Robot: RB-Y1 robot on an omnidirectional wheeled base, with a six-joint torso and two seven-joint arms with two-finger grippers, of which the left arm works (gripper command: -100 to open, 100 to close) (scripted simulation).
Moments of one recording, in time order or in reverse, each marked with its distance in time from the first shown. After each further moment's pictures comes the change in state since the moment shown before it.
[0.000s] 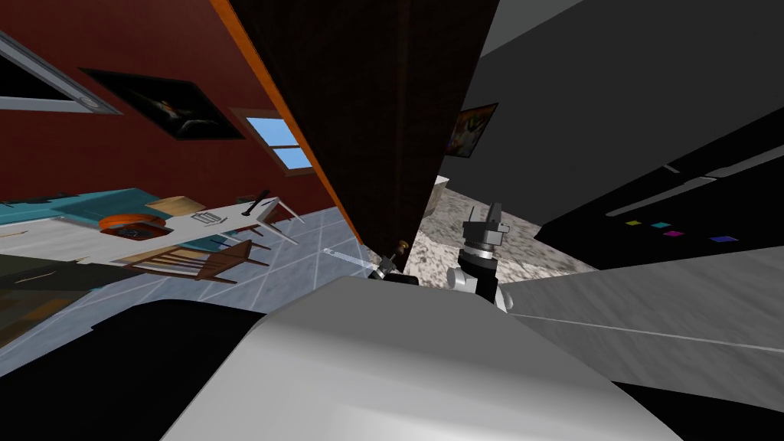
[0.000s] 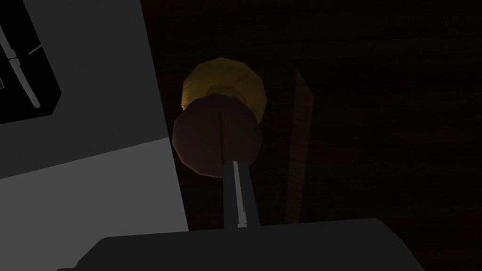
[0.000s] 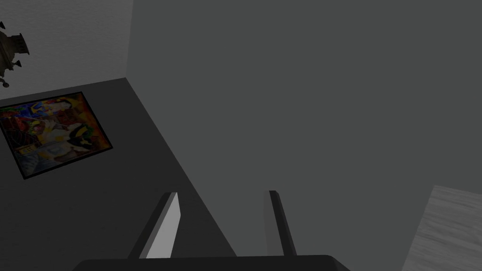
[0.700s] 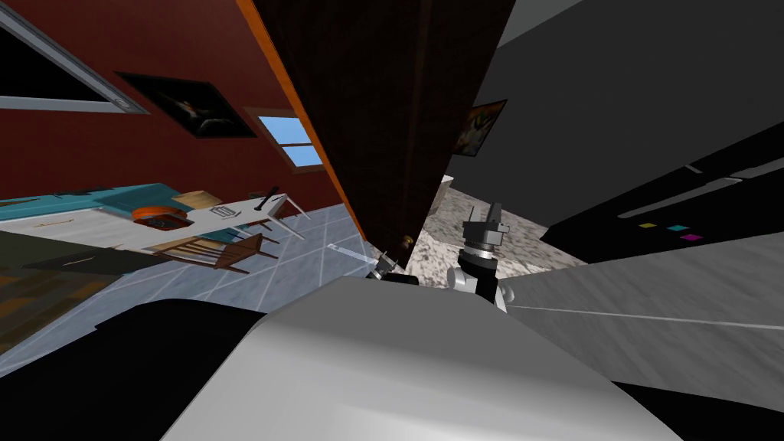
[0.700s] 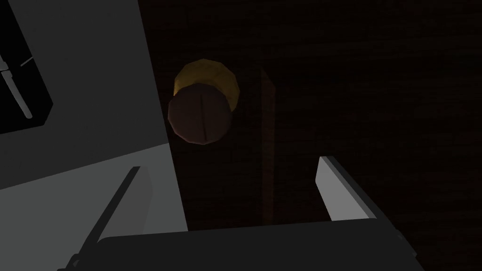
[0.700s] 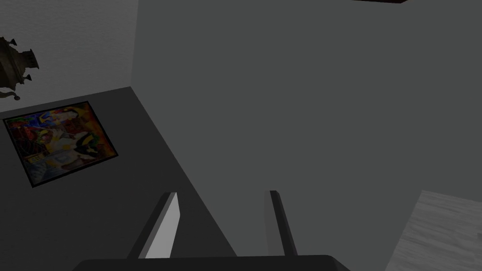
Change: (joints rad) arm 0.021 0.037 0.010 -0.012 0.012 -0.006 -0.001
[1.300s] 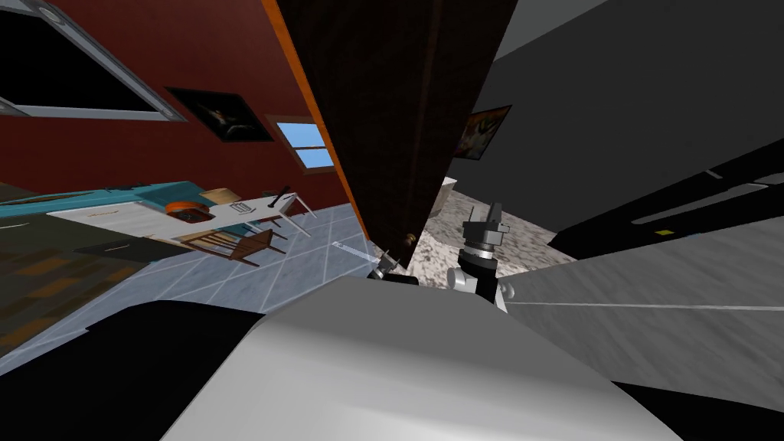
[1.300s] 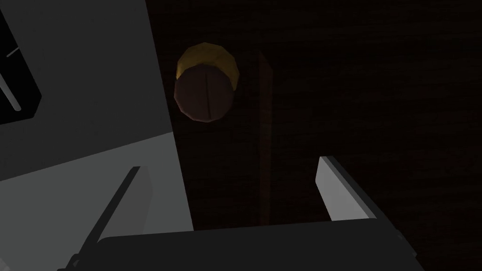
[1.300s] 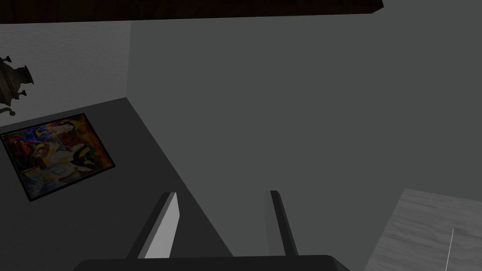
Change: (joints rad) arm -0.049 -0.009 -0.022 0.055 0.042 -0.002 -0.022
